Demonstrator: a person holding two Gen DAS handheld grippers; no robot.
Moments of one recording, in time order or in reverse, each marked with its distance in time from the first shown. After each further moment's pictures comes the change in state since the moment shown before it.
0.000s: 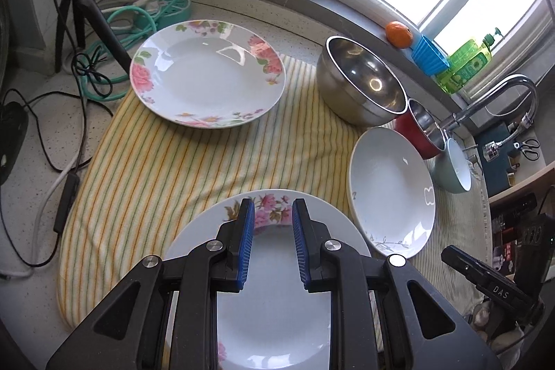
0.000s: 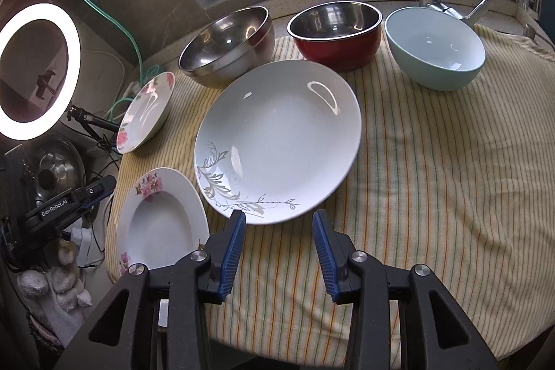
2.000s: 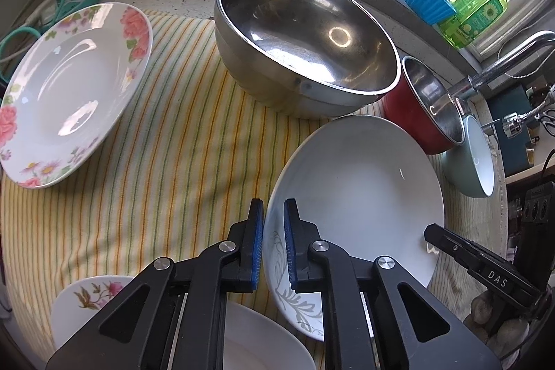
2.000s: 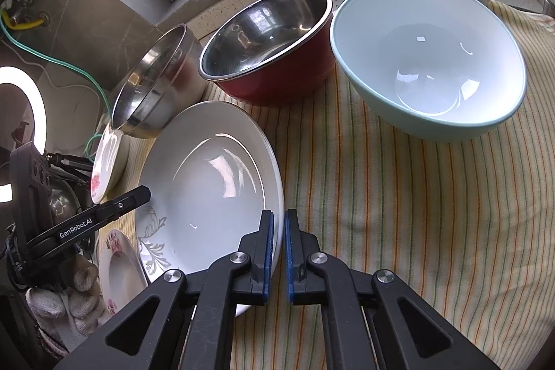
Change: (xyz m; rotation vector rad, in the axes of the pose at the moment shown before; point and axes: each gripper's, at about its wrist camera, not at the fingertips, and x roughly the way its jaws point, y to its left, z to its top) left arm 0.107 -0.083 0.040 0.100 0.171 0.025; right arm 0.062 -0.071 0.071 0.096 0.071 0.071
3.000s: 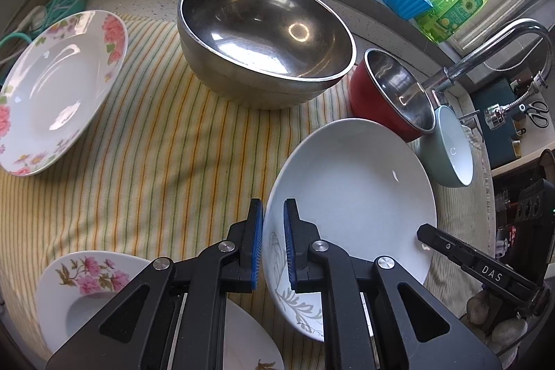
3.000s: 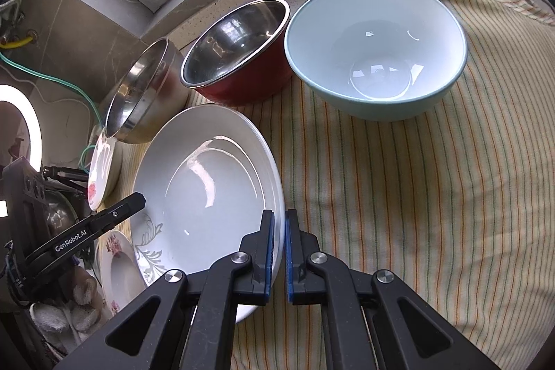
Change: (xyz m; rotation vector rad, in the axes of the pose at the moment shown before) left arm -0.011 -0.019 -0.010 0.025 -0.012 -0.053; right arm -0.023 -0.015 -0.008 0.076 -0.008 -0.036
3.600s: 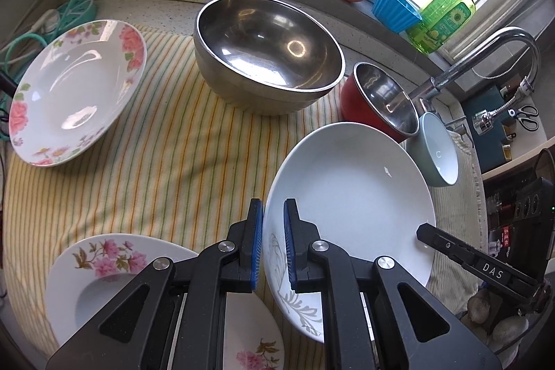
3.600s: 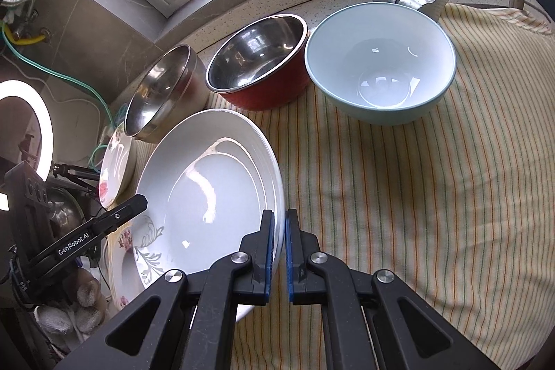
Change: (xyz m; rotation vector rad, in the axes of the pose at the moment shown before) left arm -0.029 0.009 -0.010 -0.010 -0.049 -0.017; right arm -0.025 0.012 -0.009 -0.022 -0.029 0.012
